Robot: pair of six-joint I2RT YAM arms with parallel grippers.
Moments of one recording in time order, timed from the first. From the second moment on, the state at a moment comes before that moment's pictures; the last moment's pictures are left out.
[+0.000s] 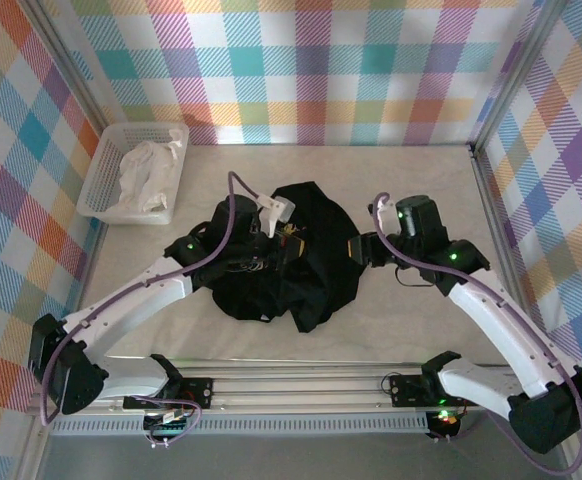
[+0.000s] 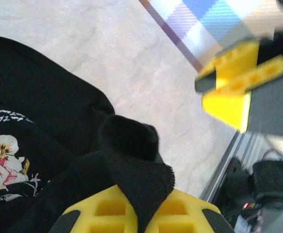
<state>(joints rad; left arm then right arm) -0.73 1.26 1.08 -0.35 0.33 -0.42 0.51 1.03 1.01 -0.71 -0.24 0.29</state>
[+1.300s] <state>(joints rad) -0.58 1.10 0.95 -0.36 0.17 -0.67 0.47 0.96 0.60 0.29 -0.81 0.48</state>
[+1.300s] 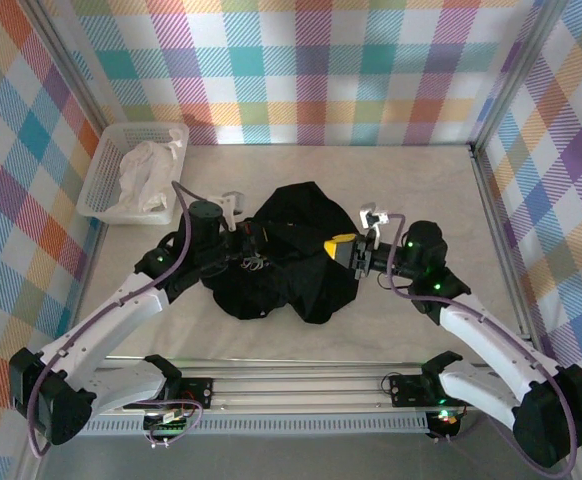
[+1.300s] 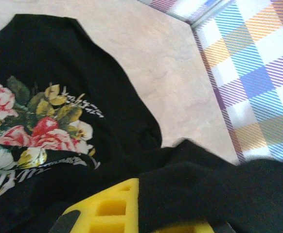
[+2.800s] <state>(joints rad) -0.70 1.11 0.92 -0.24 0.46 -0.39 0.47 1.14 0.77 0.18 -0.96 0.44</state>
